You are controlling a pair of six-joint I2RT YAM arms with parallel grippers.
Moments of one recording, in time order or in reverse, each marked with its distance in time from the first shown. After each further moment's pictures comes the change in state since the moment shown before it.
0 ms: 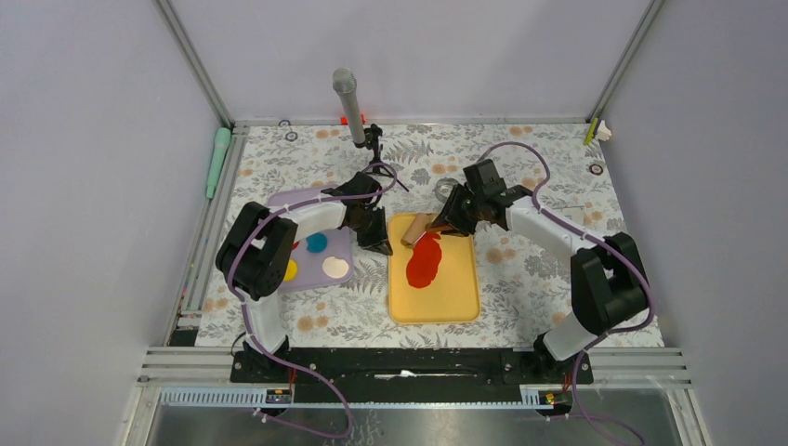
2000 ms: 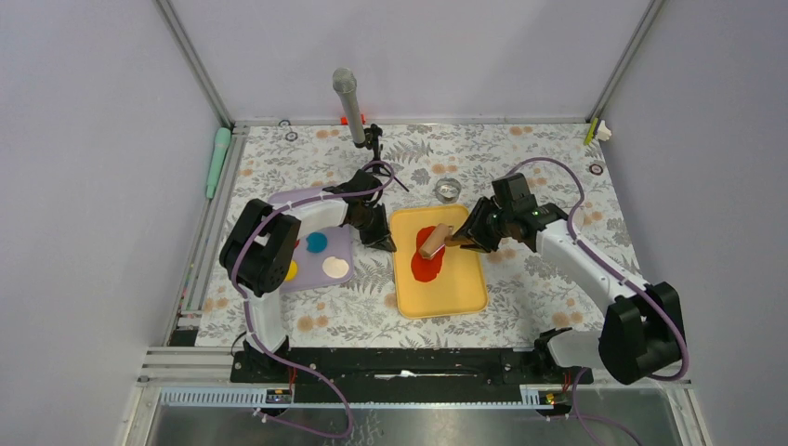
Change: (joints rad) left arm 0.007 0.033 0.027 0.026 0.020 -0.110; right arm -0.074 -0.322 -0.177 -0.128 -0.046 0.035
